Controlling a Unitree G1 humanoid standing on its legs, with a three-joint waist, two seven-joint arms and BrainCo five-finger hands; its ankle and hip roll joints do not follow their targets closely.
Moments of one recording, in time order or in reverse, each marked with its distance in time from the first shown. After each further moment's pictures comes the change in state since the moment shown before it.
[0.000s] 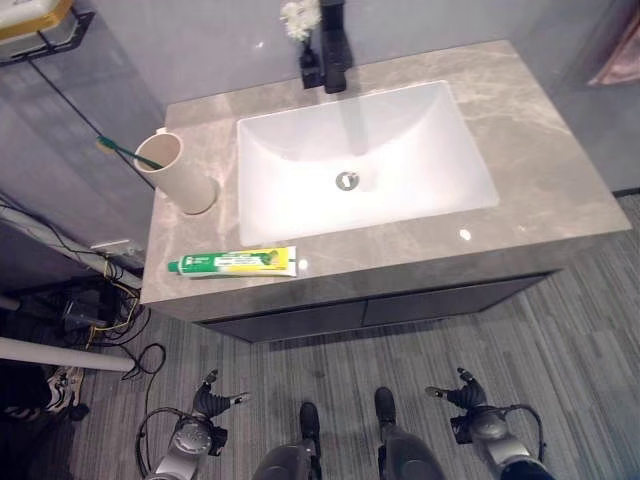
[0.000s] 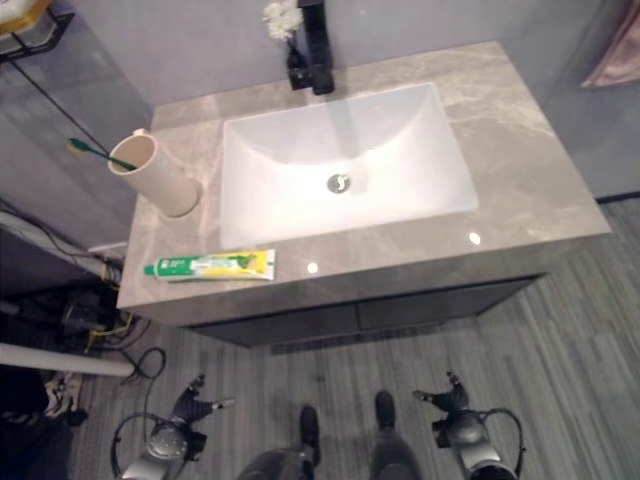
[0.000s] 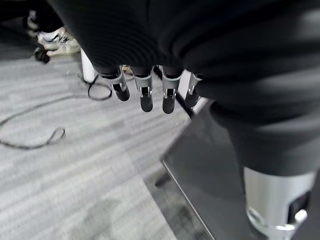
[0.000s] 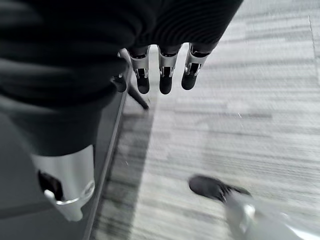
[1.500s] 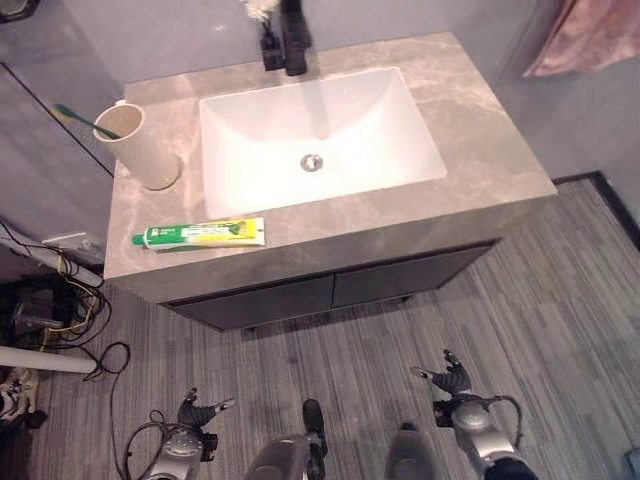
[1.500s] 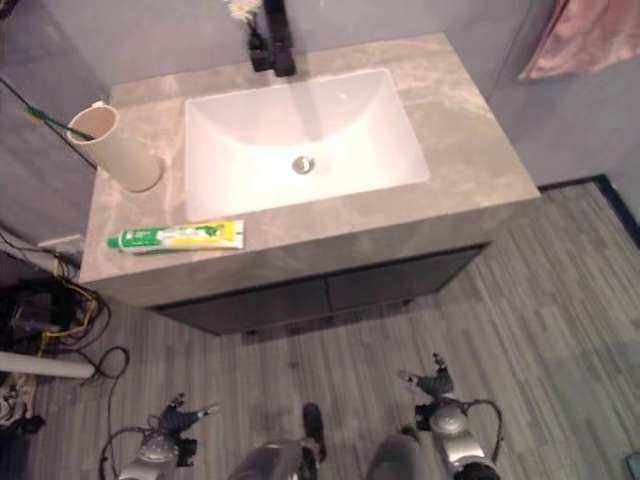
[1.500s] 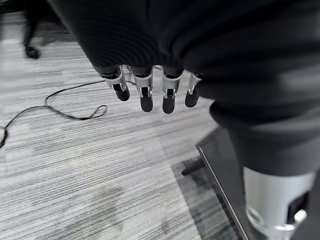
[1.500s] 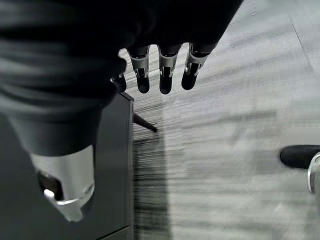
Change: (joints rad) left arm -0.048 -0.053 0.077 0.231 -0.129 -0.001 0.021; right arm 0.063 0.083 -0.110 -0.224 0.159 -0.057 -0.027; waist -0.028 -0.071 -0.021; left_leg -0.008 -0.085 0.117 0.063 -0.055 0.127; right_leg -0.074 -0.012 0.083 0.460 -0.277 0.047
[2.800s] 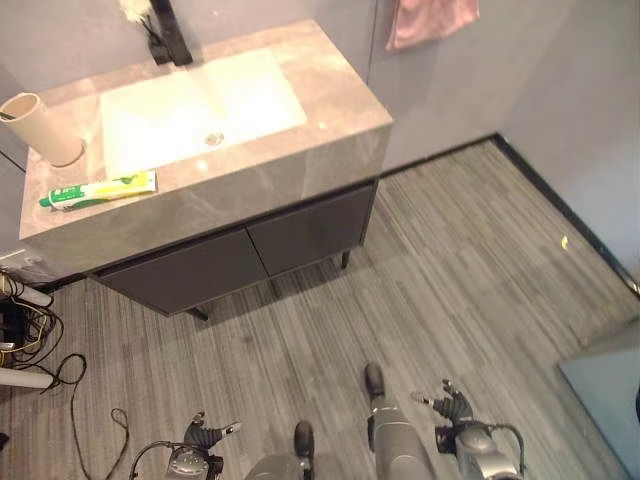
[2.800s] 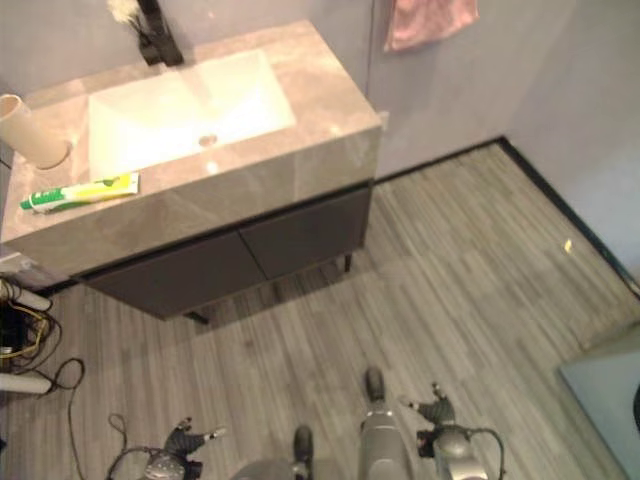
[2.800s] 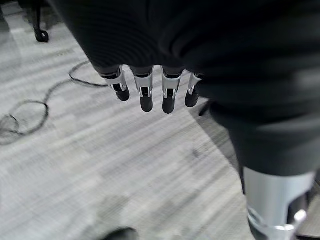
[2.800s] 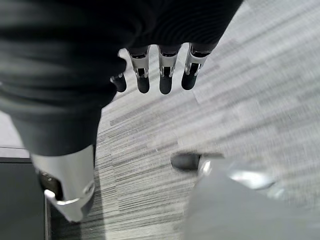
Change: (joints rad) left arm 0.032 -0.069 -0.010 0.067 0.042 -0.020 -0.019; right arm 0.086 -0.033 0.016 0.111 -0.004 -0.016 0.053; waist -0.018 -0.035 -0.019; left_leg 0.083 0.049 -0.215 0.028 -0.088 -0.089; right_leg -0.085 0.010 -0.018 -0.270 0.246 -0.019
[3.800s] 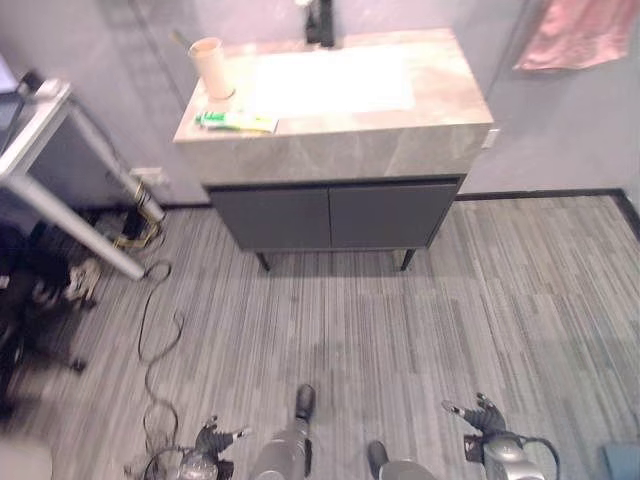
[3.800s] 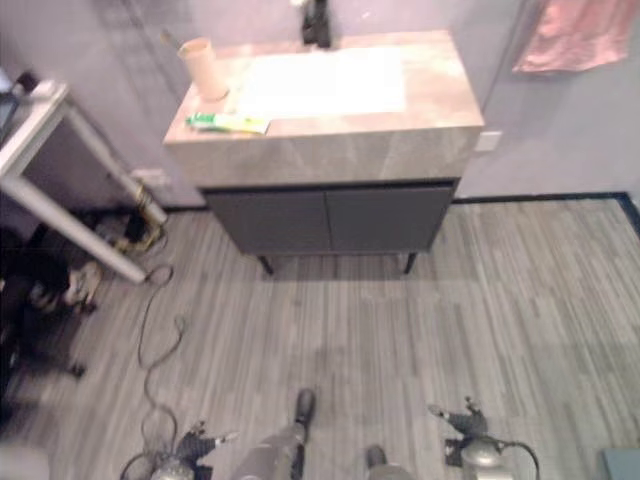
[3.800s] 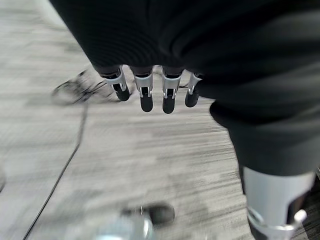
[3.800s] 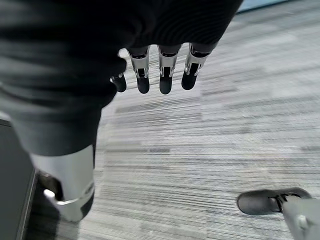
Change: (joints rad) left arm 0.023 -0.009 0.026 -0.009 -0.015 0.002 -0.007; right arm -0.028 -0.043 -0.013 0.132 0.067 -0.011 -0.006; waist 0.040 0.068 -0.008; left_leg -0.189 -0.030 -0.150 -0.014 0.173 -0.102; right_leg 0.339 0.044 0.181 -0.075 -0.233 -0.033
